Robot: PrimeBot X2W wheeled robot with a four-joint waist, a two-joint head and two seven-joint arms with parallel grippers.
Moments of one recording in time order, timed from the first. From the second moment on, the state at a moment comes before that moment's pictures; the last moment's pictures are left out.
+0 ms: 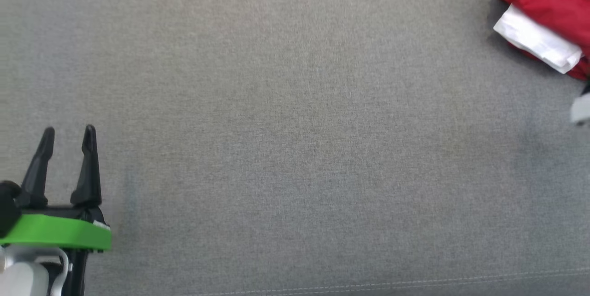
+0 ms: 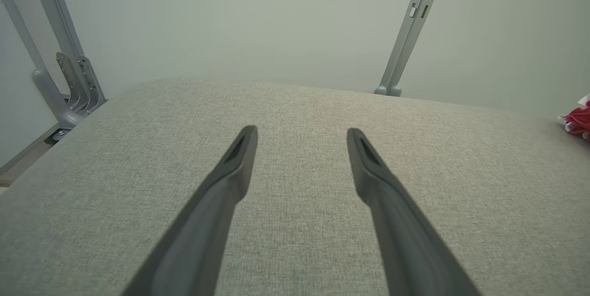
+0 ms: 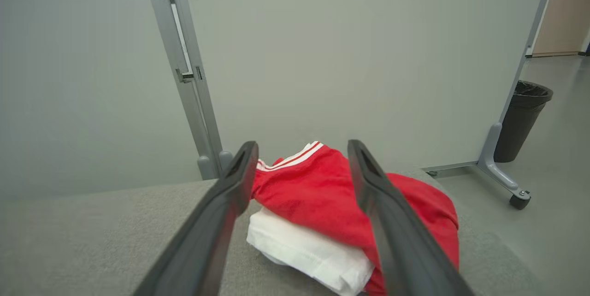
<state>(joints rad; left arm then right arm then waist) -0.08 0.33 -0.10 -0.01 -0.59 0.00 -0.24 -0.41 -0.35 -0.09 0.24 0.35 -0.01 -0.20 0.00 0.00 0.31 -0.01</state>
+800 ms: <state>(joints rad) 0.06 0.23 -0.21 0.20 -0.56 0.01 -0.24 0.08 -0.13 0.08 0.27 0.27 -0.06 -0.21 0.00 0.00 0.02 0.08</state>
